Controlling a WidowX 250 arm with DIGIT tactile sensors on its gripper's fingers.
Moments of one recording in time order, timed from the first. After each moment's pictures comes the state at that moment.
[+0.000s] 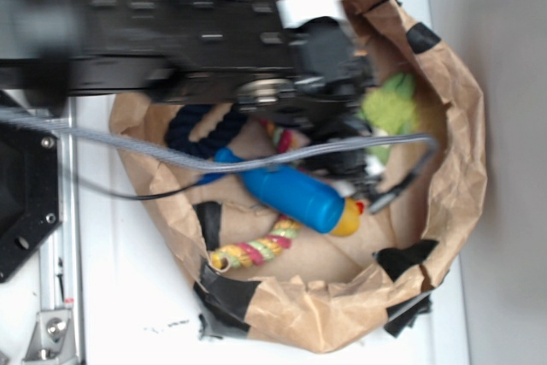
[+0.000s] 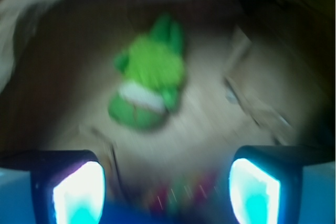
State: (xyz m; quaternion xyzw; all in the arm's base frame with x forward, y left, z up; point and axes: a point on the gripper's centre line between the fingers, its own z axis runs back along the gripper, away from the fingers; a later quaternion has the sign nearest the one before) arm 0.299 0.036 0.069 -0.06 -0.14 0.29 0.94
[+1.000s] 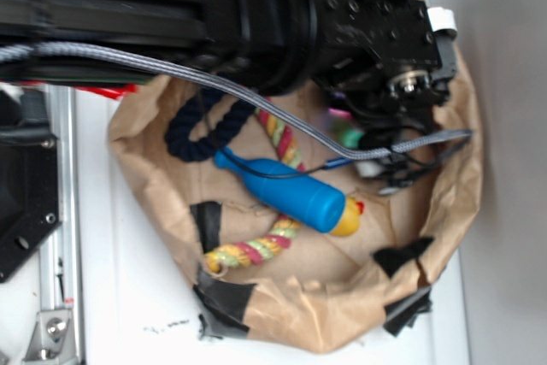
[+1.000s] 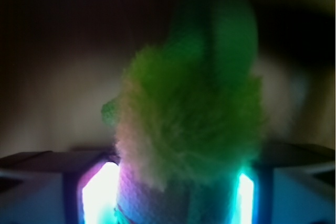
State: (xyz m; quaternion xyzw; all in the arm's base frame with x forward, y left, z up) arm 0.300 0.045 0.060 -0.02 -0.01 0.18 0.98
